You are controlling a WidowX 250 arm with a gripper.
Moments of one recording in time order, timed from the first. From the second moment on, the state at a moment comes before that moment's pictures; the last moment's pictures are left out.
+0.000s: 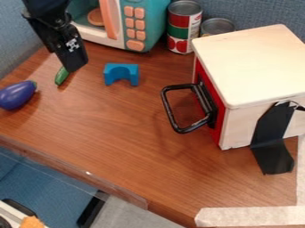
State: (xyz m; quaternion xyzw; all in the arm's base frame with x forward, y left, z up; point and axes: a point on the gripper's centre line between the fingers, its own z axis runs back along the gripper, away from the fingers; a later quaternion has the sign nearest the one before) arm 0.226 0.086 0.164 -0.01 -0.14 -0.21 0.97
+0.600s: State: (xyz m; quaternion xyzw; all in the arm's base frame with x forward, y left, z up) arm 0.212 0.061 0.138 -0.04 -0.16 -0.10 0.98
